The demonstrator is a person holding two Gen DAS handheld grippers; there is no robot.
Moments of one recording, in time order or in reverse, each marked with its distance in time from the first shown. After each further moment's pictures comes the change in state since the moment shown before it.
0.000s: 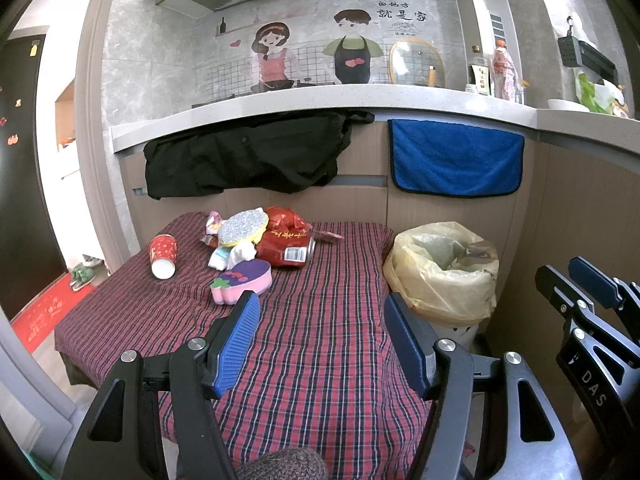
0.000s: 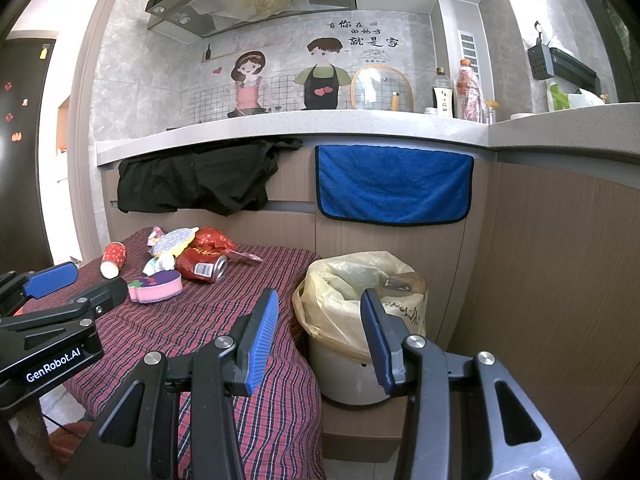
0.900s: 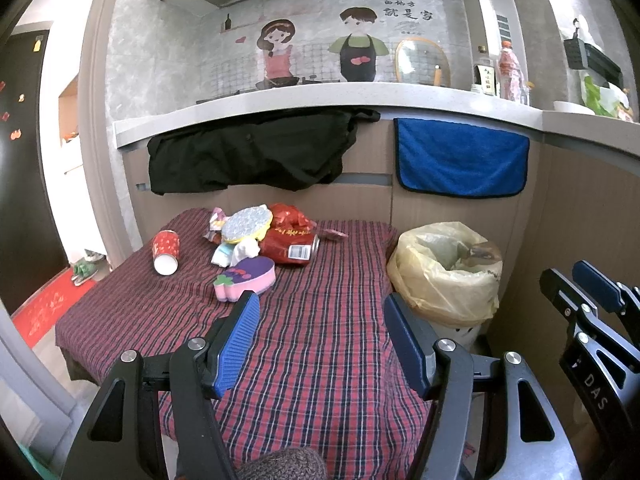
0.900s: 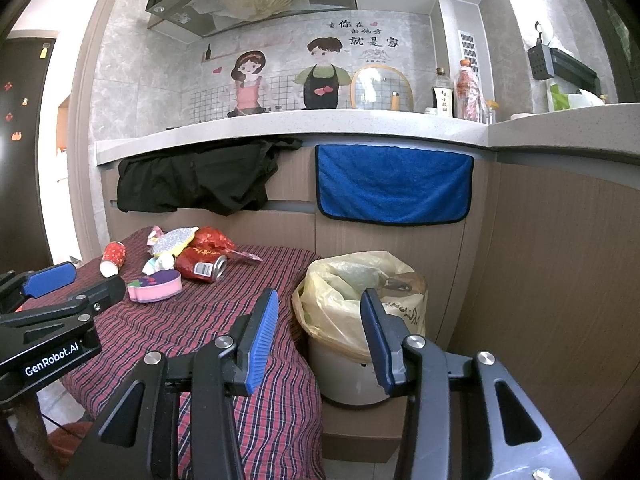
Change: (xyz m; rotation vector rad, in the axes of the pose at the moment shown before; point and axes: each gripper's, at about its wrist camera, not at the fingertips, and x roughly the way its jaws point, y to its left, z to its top) left arm 0.001 0.007 -0.003 -0.013 0.008 0.006; right arm 0.000 0.000 0.000 -0.001 -0.001 -0.006
